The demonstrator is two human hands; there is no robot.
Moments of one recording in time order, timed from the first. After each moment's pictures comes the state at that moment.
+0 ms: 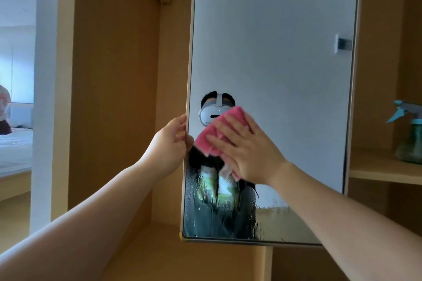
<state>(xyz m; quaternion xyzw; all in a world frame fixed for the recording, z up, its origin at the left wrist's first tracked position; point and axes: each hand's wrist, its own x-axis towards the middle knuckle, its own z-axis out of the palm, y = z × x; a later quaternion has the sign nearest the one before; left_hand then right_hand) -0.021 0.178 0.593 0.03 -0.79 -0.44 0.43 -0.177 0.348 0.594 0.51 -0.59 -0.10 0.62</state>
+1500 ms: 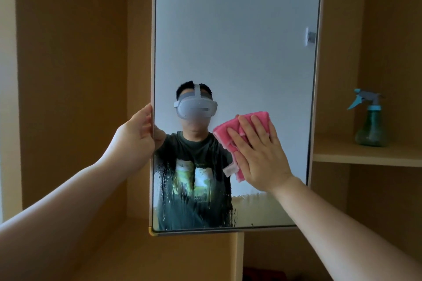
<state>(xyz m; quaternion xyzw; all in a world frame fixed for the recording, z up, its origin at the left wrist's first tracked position) -0.026 0.180 0.583 0.02 -0.79 -0.41 0.46 -0.215 0.416 0.543 0.42 -0.68 0.01 0.60</state>
